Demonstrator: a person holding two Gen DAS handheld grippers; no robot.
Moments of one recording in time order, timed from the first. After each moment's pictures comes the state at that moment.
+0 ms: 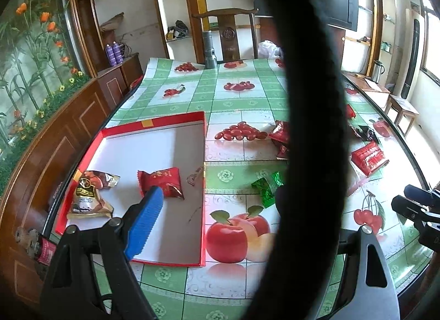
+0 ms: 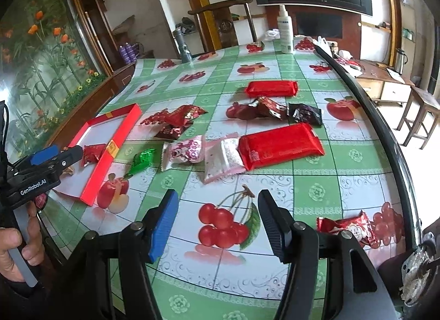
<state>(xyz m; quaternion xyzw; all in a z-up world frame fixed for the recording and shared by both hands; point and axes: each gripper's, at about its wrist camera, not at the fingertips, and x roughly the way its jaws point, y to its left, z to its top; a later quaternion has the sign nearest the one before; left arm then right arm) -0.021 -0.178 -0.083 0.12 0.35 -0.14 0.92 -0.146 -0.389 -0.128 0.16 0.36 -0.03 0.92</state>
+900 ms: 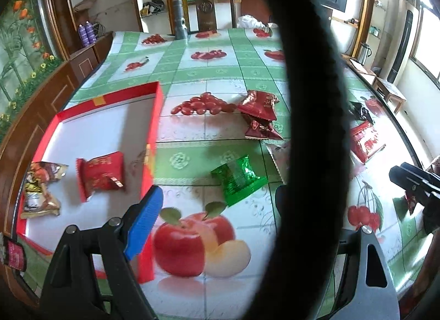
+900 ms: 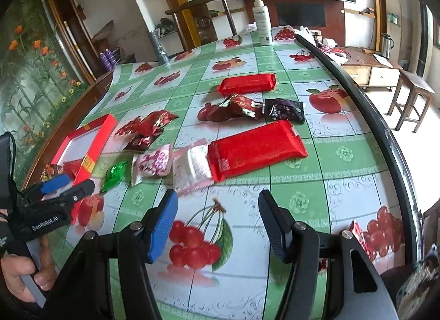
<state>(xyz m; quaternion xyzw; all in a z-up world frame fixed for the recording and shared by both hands) 0.009 -0.219 -0.129 0.12 0.42 -0.19 0.88 -0.123 -0.422 -0.140 0.19 0.37 -0.07 0.91</state>
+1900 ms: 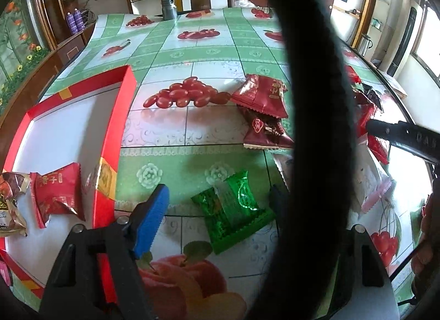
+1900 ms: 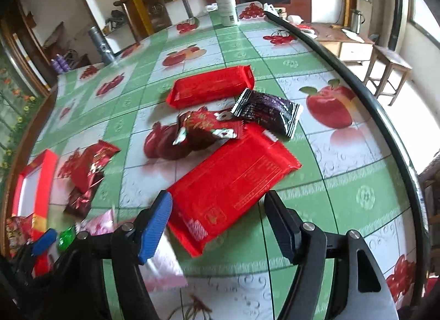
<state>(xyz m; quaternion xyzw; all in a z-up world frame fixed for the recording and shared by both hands) 0.049 -0.237 -0.163 0.11 0.46 -0.20 0.86 -0.033 -0.449 -0.162 0.23 0.42 -0.17 0.86</state>
